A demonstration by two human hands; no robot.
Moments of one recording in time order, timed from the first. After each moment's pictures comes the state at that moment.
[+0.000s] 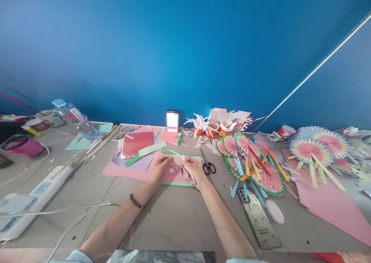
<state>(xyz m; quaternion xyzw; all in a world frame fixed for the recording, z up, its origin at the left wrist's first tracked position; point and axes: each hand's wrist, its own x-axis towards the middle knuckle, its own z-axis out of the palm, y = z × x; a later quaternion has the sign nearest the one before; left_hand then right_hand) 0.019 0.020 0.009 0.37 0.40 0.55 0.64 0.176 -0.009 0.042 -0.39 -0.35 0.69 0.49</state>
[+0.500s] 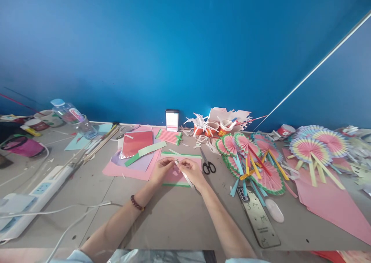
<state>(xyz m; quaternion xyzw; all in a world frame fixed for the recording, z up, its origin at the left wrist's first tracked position) 0.025 0.010 0.018 0.42 0.43 0.50 0.62 0.174 -0.010 0.038 -0.50 -0.49 0.58 0.43</state>
